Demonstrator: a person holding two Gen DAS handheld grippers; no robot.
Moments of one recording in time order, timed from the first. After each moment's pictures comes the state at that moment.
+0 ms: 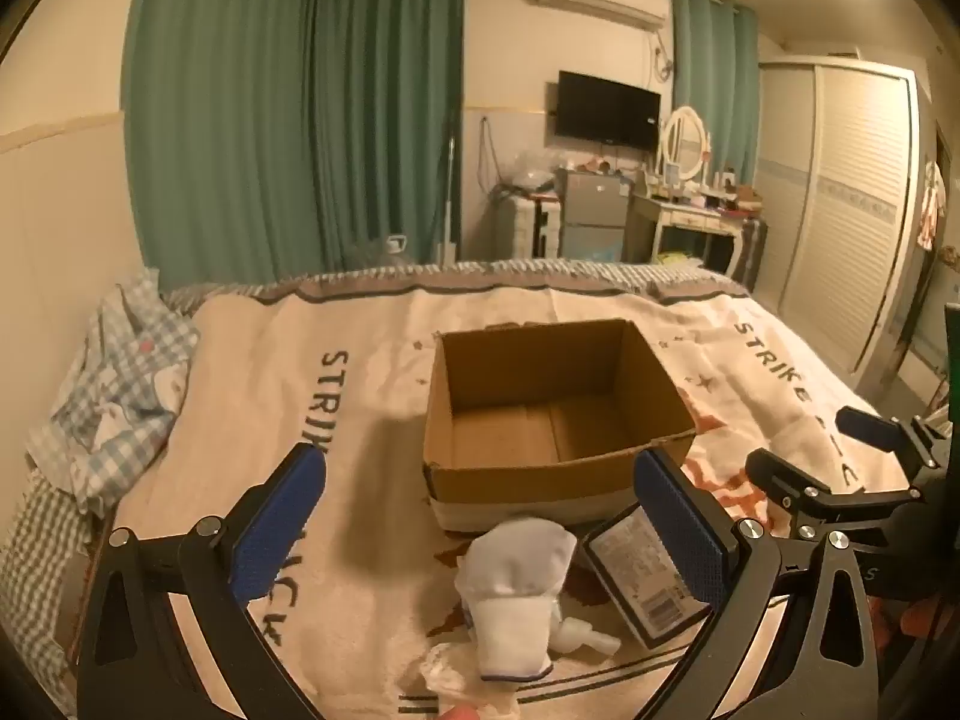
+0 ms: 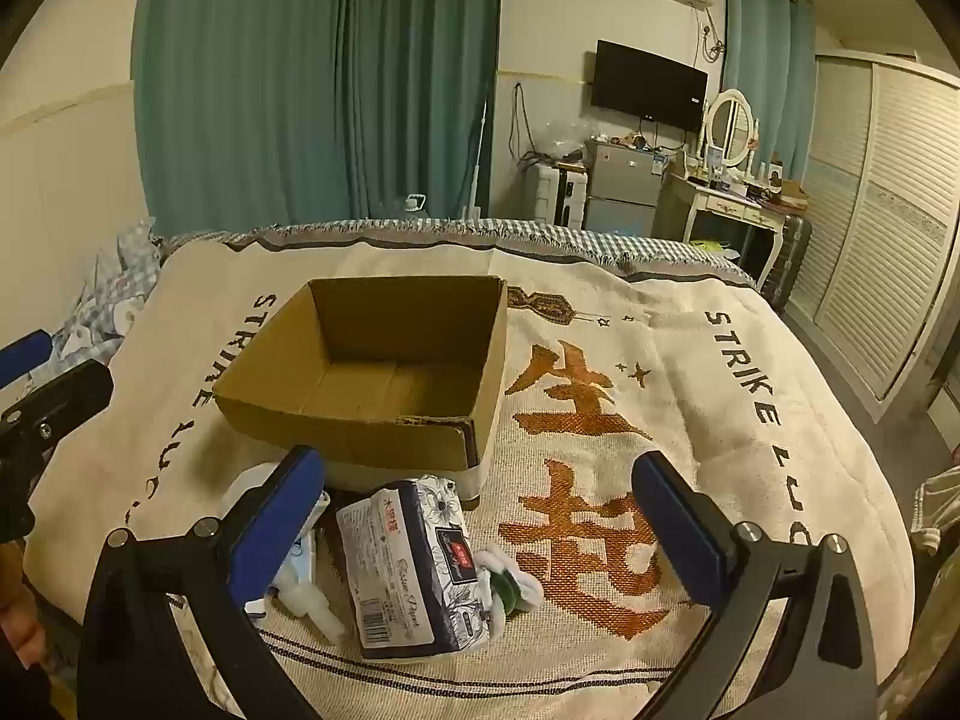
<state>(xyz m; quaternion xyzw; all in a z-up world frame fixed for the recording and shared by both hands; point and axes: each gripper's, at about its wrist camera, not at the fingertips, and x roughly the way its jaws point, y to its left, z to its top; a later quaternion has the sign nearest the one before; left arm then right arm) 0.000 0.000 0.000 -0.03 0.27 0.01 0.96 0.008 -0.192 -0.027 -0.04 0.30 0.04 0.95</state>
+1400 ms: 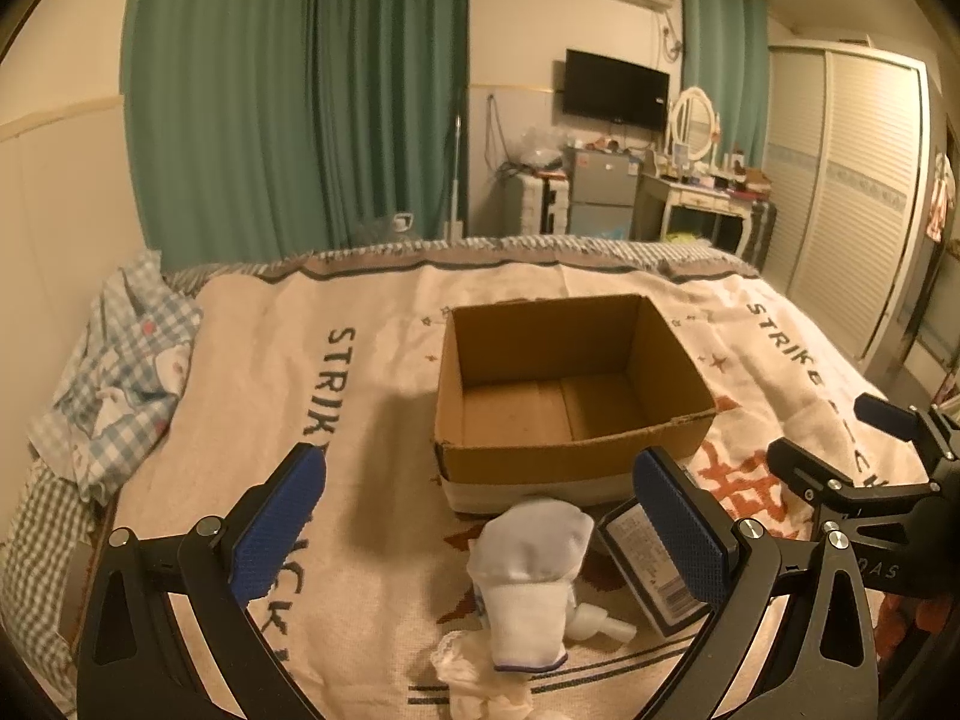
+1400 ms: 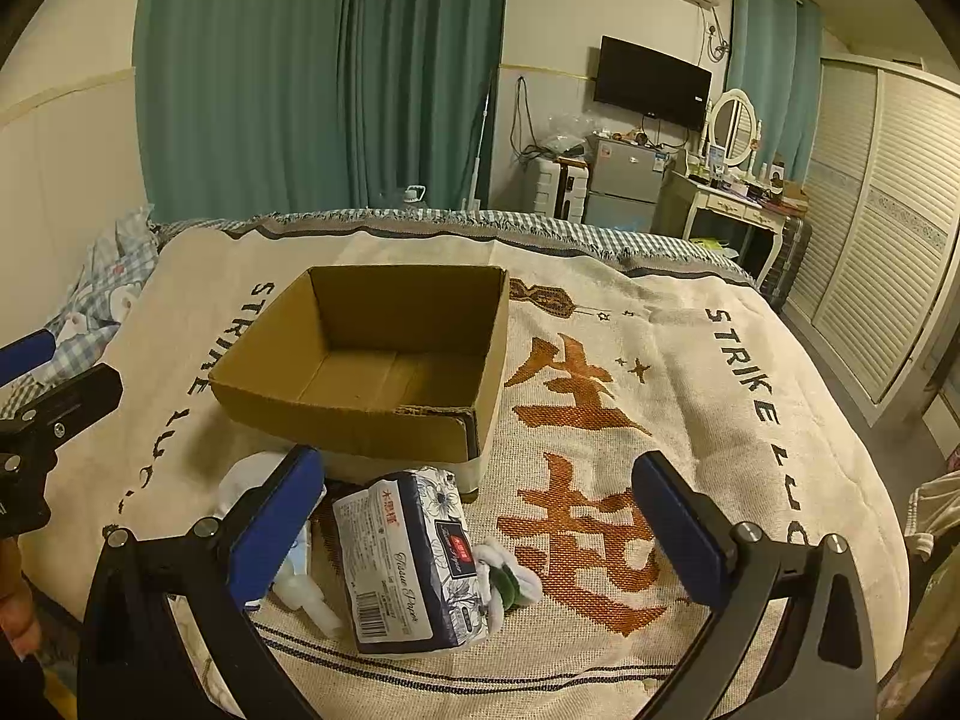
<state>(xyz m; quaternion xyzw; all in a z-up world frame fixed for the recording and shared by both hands) 0.007 0.006 -0.009 -0.02 0.29 0.02 0.96 0.009 -0.190 -0.032 -0.05 0.31 0.04 0.95</state>
